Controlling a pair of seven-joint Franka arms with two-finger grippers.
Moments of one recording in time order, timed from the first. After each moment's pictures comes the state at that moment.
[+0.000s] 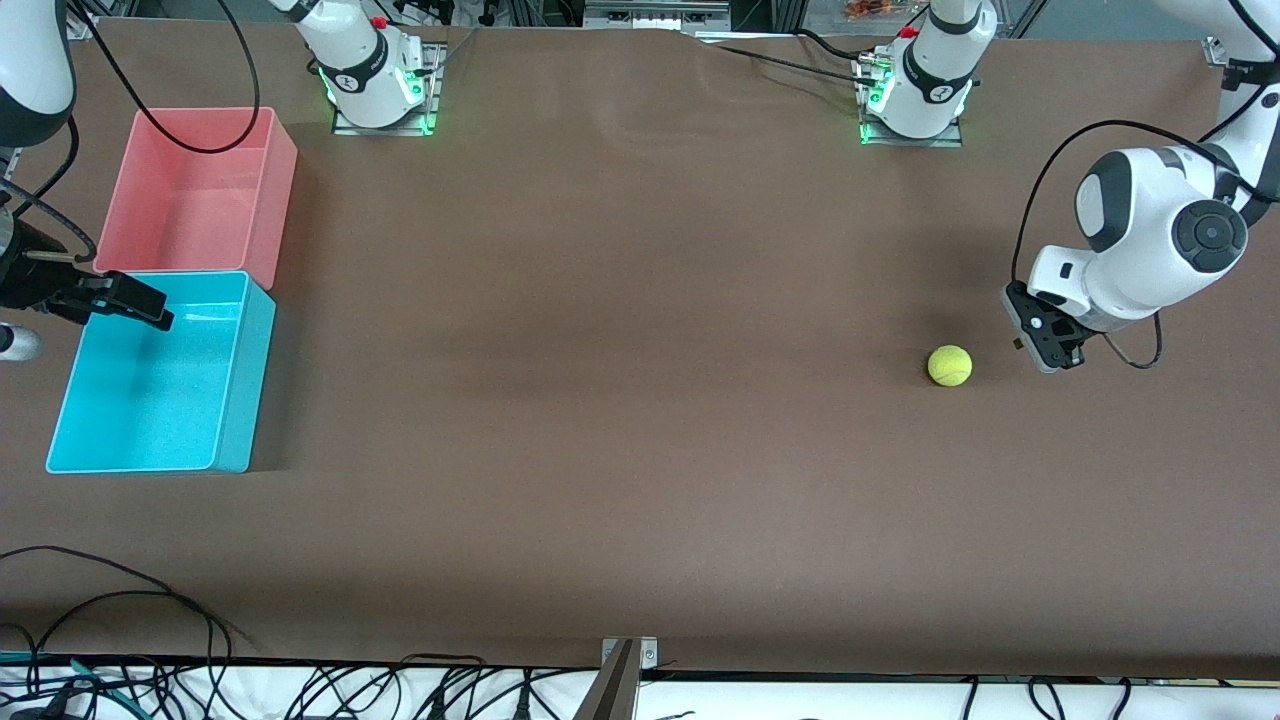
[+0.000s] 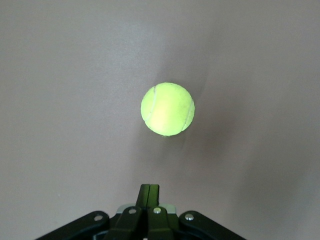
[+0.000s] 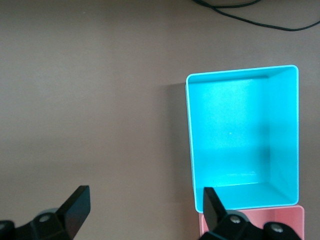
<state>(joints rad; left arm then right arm) 0.06 0.18 0.03 -2.19 0.06 2.33 1.27 -0.08 0.17 0.03 -1.54 -0.01 1.73 0.02</state>
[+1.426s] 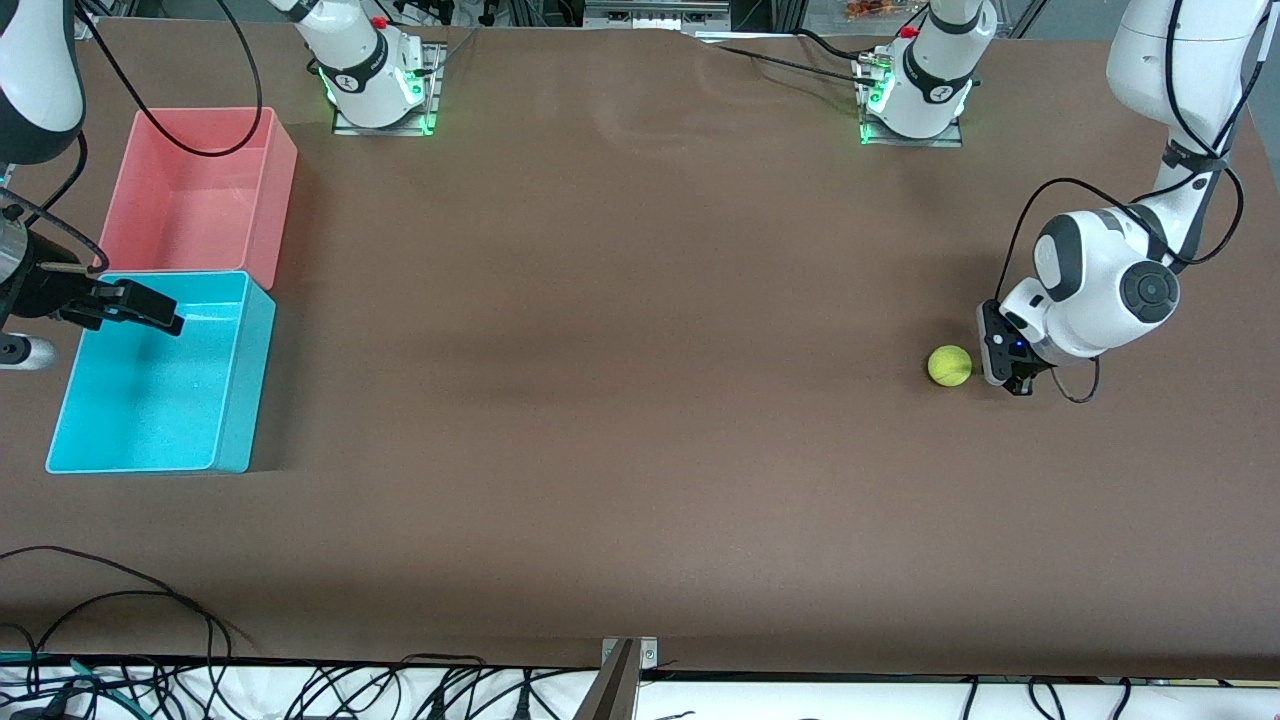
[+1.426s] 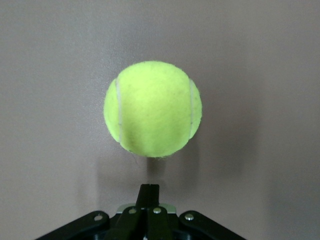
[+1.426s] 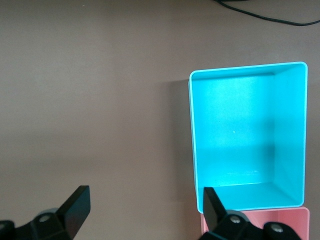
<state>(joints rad) 0.08 0.42 0.04 -2.19 -0.04 2.55 1.68 -0.08 0.19 0.03 -1.54 0.00 1.73 0.01</state>
